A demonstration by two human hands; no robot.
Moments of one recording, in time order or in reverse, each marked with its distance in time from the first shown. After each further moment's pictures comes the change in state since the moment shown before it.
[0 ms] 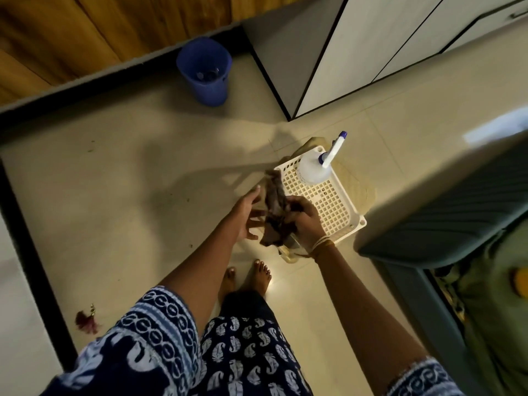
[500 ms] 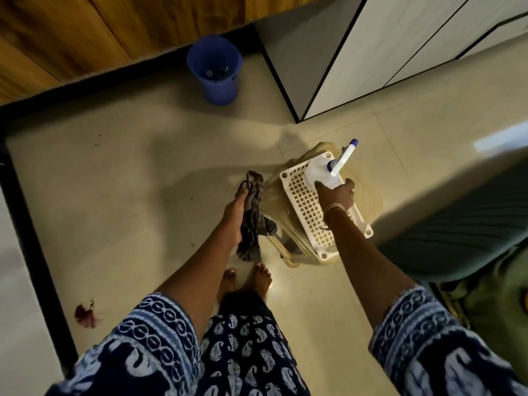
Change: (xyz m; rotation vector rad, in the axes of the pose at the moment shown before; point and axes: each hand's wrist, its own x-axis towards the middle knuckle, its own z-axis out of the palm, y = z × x) left_hand 0.030 -0.009 -0.019 -0.311 0.089 0.082; right_hand 0.080 -0.039 -0.028 -0.448 0.594 -0.017
